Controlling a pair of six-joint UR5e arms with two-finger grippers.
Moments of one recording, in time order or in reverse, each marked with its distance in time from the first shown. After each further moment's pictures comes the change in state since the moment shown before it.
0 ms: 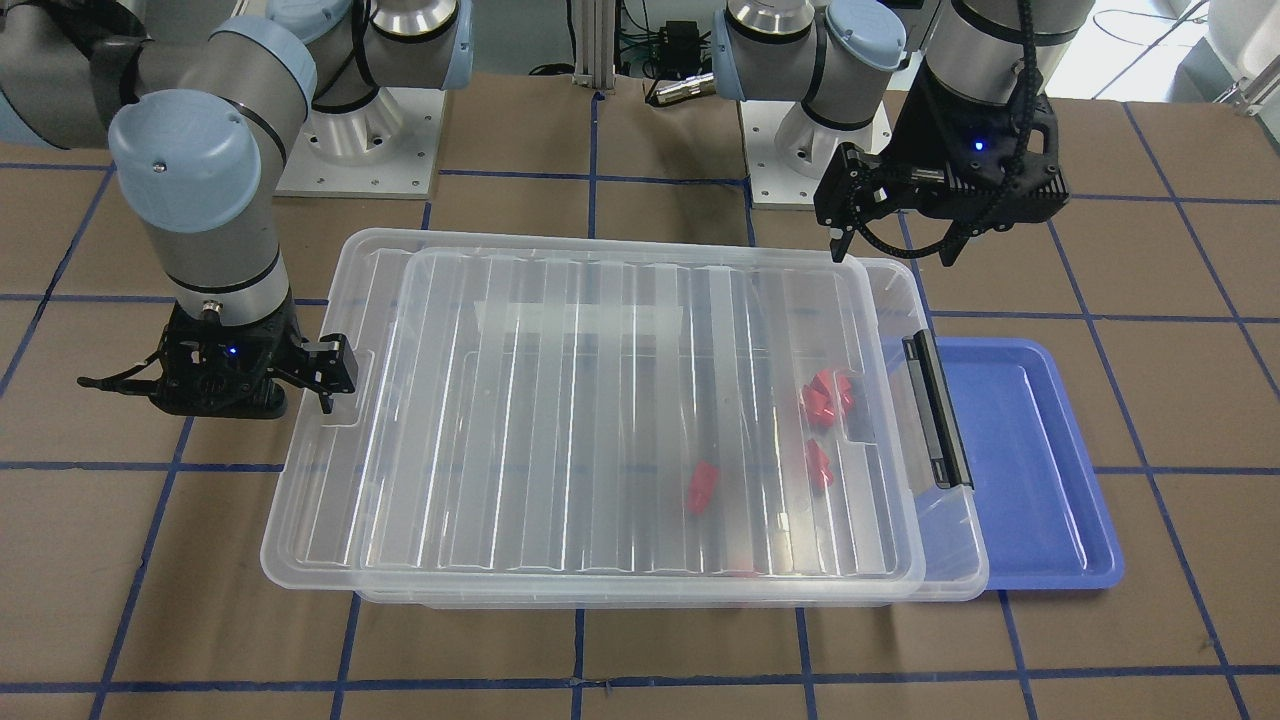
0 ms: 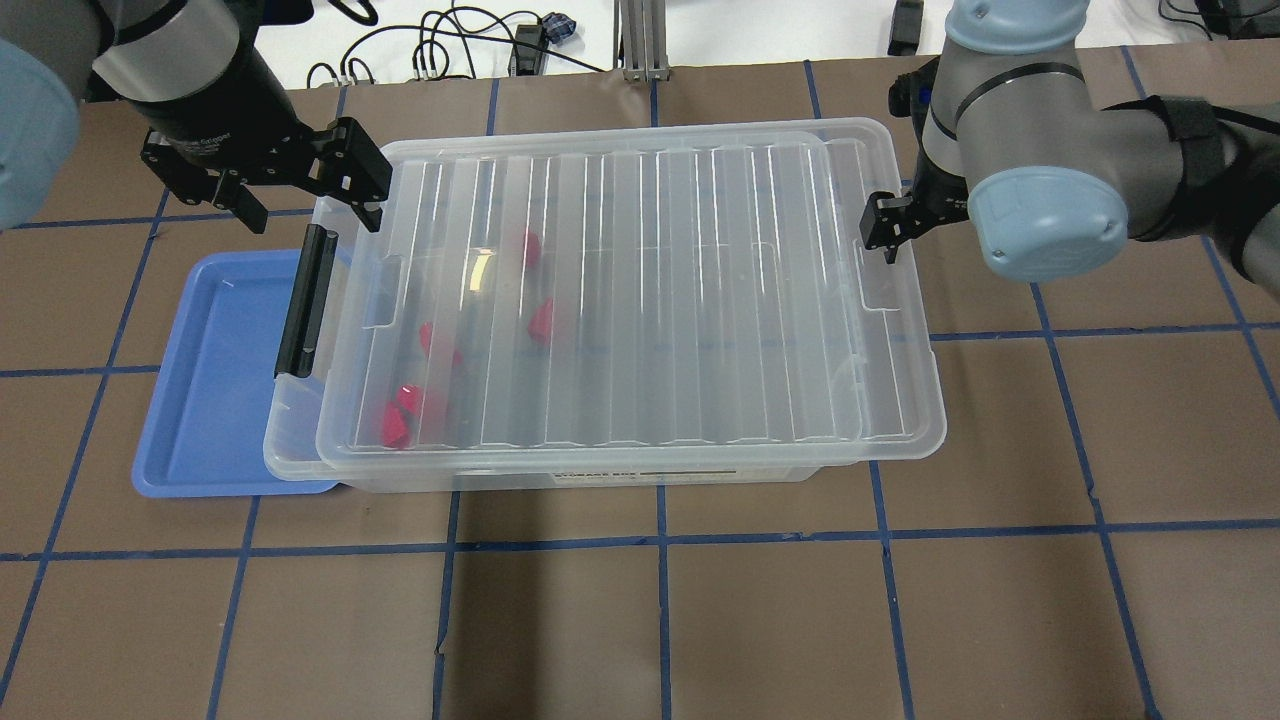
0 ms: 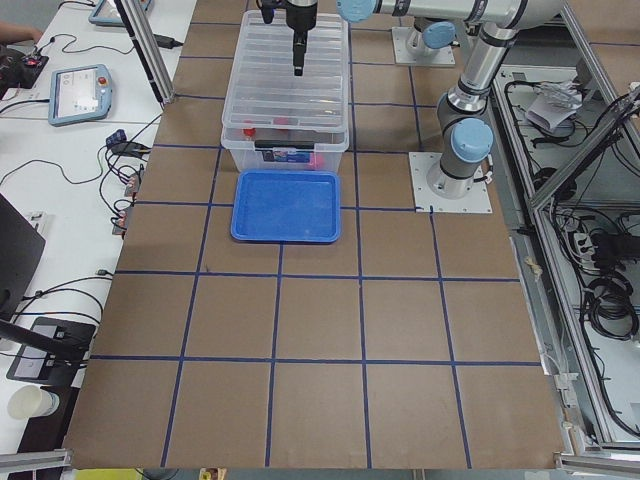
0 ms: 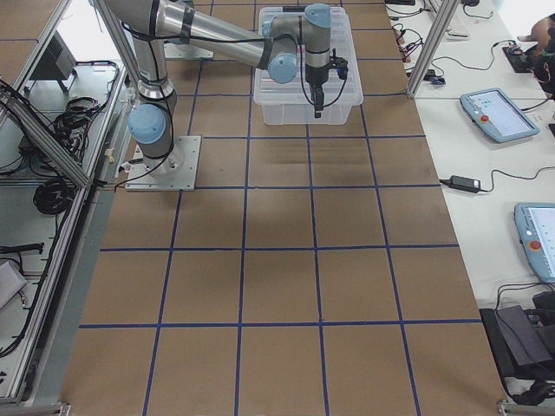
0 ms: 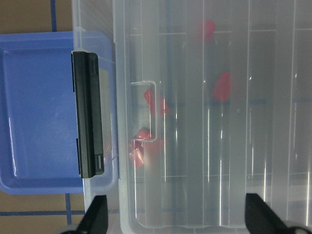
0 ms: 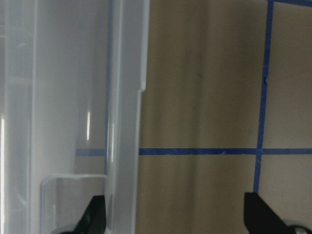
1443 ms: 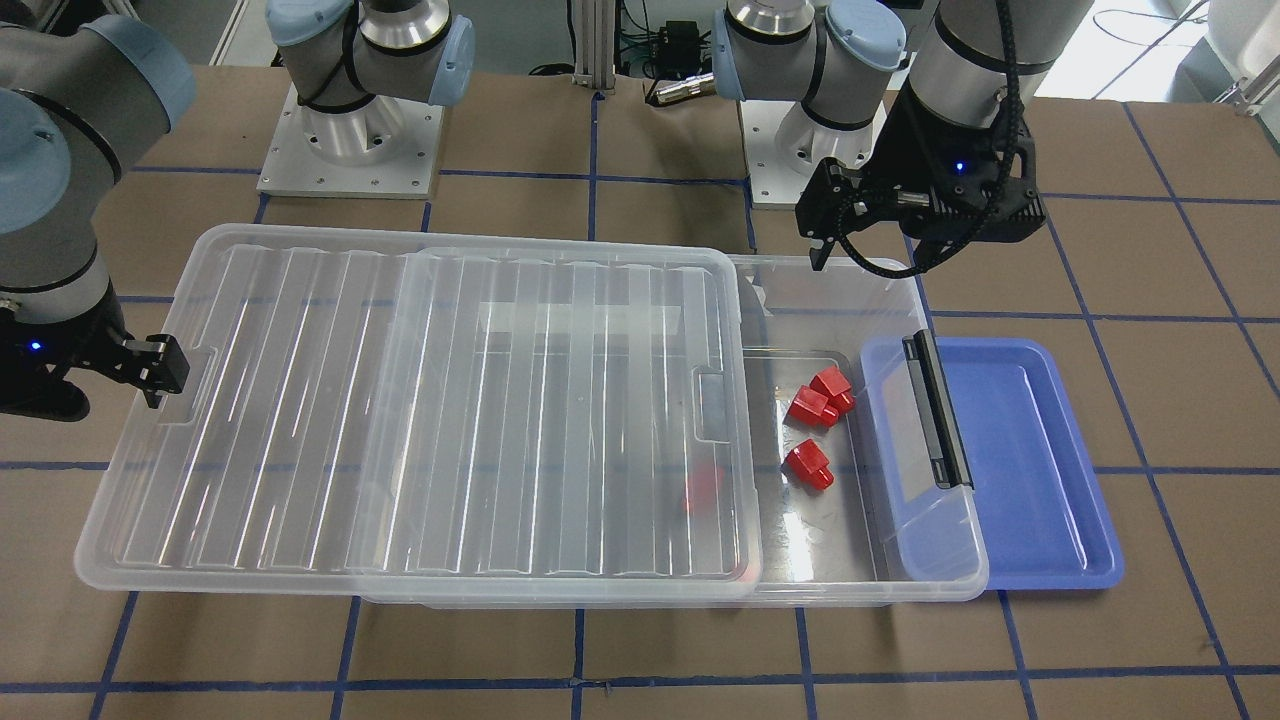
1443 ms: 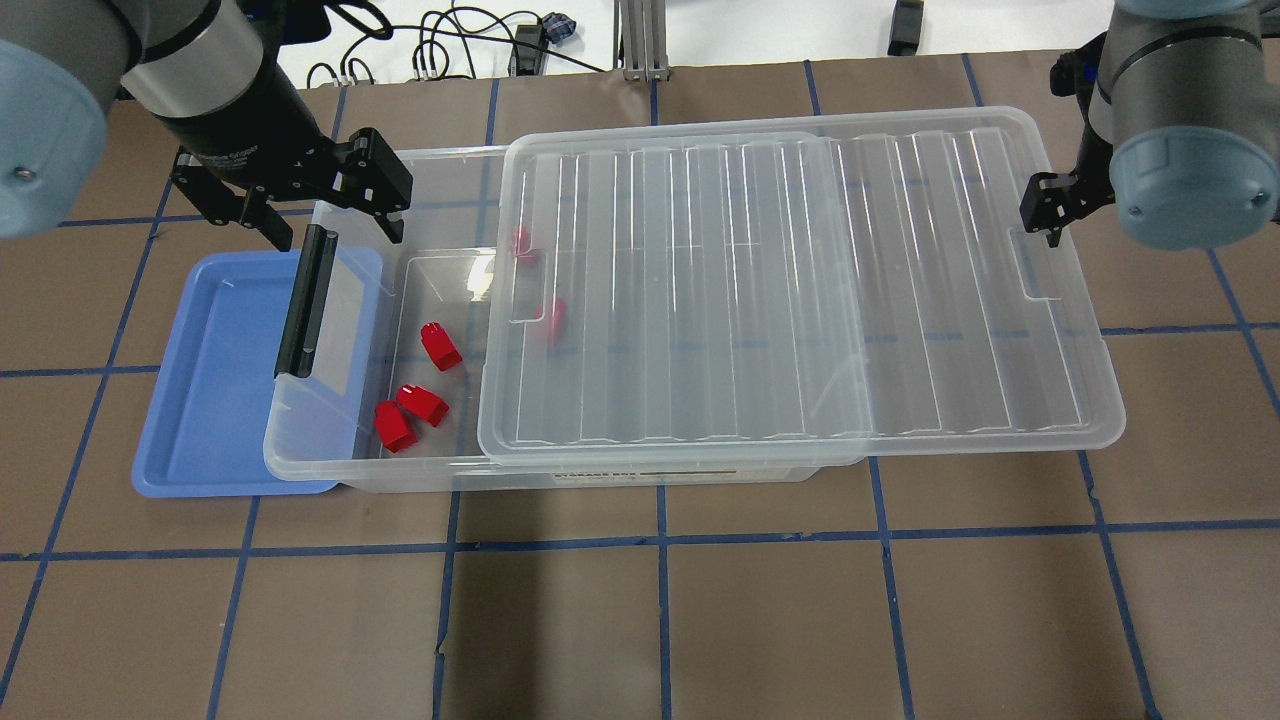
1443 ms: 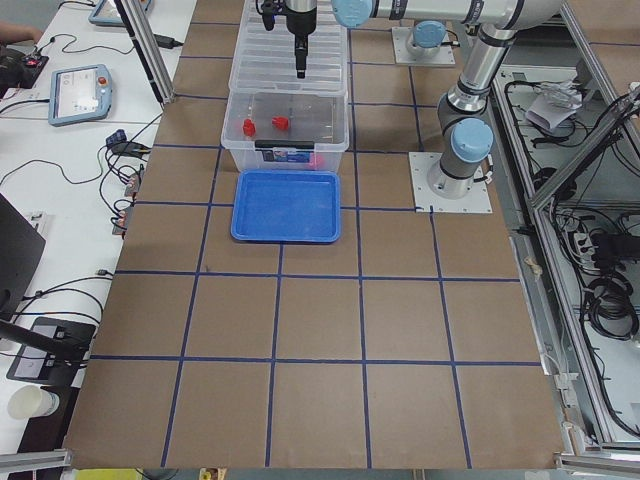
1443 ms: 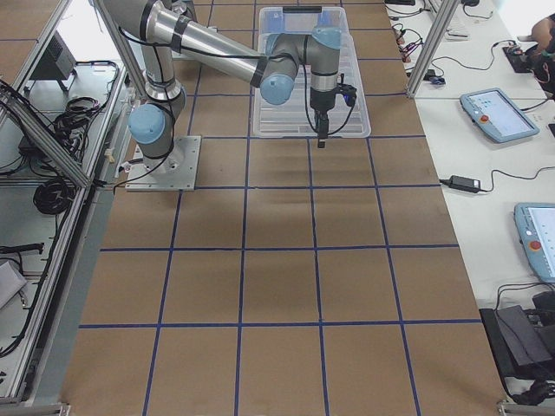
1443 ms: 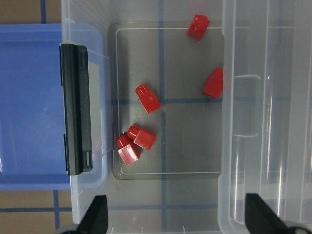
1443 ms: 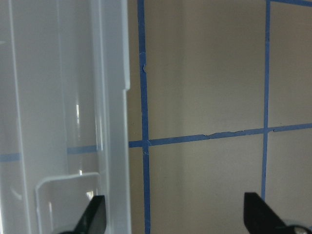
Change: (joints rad) left arm -0.008 -0.023 -0.025 0.002 -0.042 -0.068; right arm -0.200 -0.019 -0.023 0.001 -0.101 -0.146
